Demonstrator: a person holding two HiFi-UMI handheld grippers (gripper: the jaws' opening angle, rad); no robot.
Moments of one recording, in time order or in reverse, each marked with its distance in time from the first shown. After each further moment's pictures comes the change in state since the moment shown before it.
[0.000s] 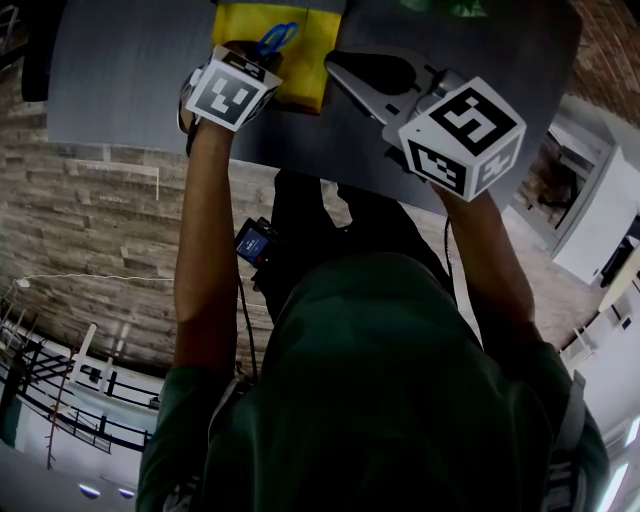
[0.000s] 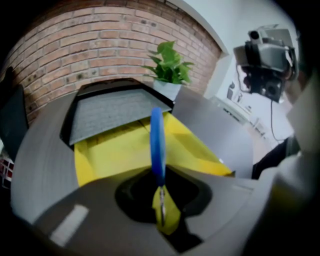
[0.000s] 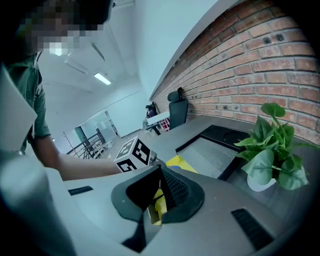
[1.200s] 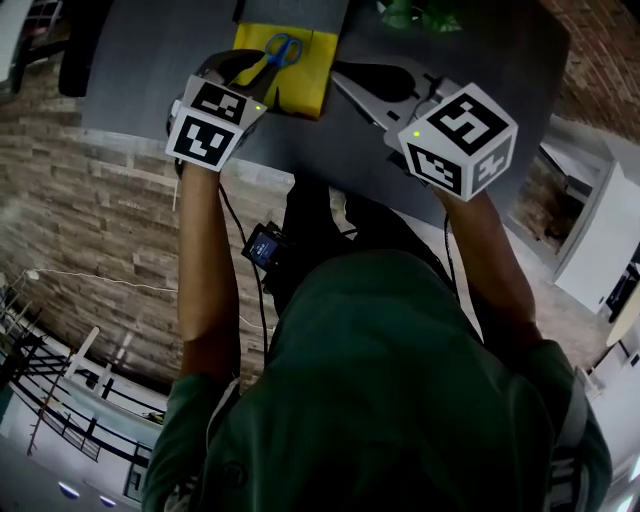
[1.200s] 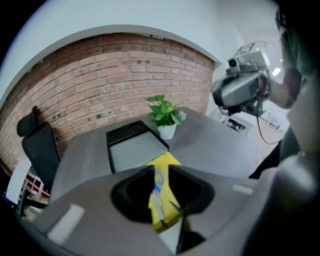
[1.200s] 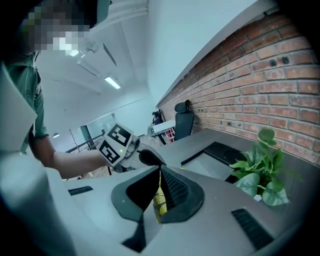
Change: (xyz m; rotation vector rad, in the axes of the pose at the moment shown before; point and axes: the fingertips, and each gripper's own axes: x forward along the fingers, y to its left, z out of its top) left arm -0.119 -0.012 0.057 0.088 -0.180 0.194; right arm -0.042 0.024 0.036 -0.085 -0.081 0.030
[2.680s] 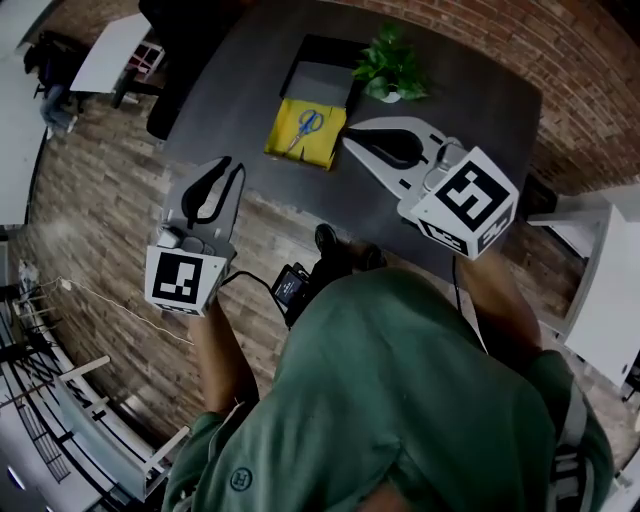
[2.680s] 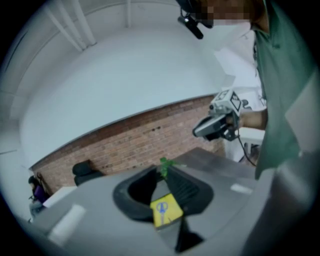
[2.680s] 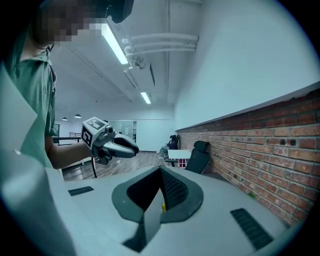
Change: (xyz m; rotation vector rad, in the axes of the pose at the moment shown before) left arm -0.282 -0.145 0.104 0.073 -0.431 0.431; right arm -0.182 0.125 0.077 -0.366 -0.255 0.093
